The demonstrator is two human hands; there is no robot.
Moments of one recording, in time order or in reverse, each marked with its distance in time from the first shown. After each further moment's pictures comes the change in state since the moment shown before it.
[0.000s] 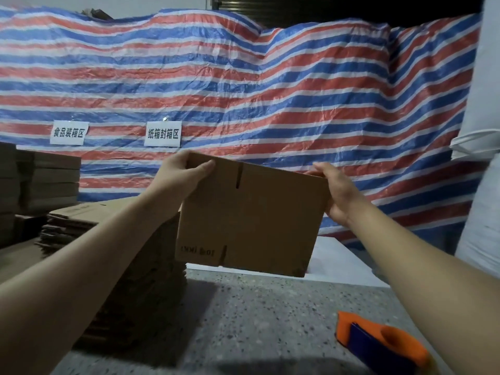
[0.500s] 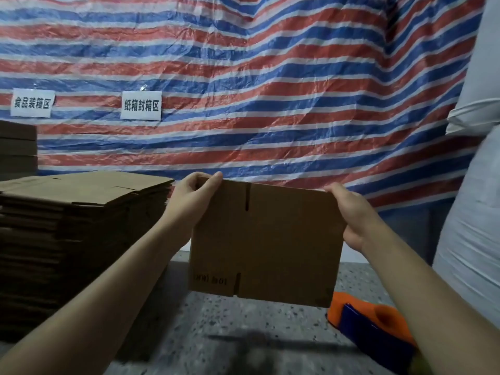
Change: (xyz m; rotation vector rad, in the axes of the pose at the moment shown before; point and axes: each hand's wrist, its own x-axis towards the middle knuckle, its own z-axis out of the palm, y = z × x) left_hand -0.023 -0.086 0.073 -0.097 -0.050 -0.132; right_hand -0.017 0.087 -0.037 -0.048 0.109 0.177
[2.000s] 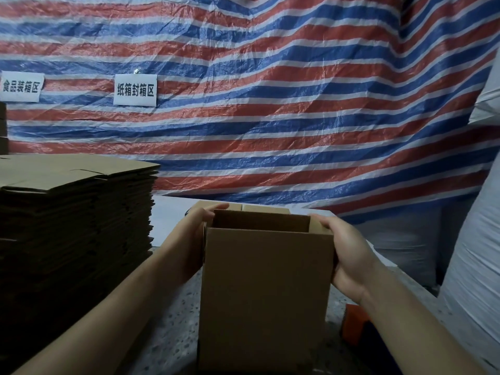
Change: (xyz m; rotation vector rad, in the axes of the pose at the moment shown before) left_hand 0.001 -0.084 0.017 -0.350 -0.299 -0.437; right_hand -0.007 0.067 0.029 0.194 -0.224 0.134
